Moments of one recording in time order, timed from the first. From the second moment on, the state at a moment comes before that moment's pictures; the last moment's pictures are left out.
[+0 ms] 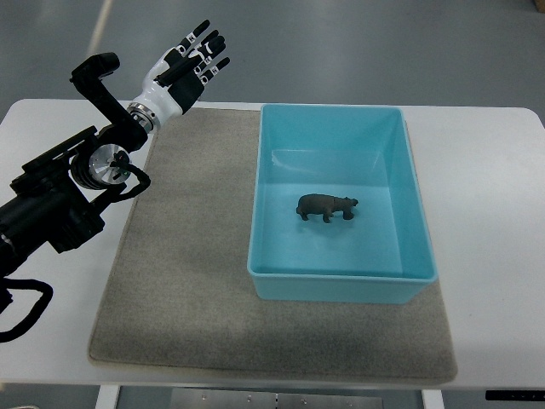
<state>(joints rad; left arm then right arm) -0.94 0.20 -0.61 -0.57 -0.11 -0.33 -0.26 0.04 0.00 -0.01 0.12 -0.06 0.18 0.06</state>
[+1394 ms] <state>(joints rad) -0.88 0.20 -0.79 -0.51 -0.10 -0.25 -0.26 0.04 0.00 -0.01 0.16 -0.06 0.21 0.06</state>
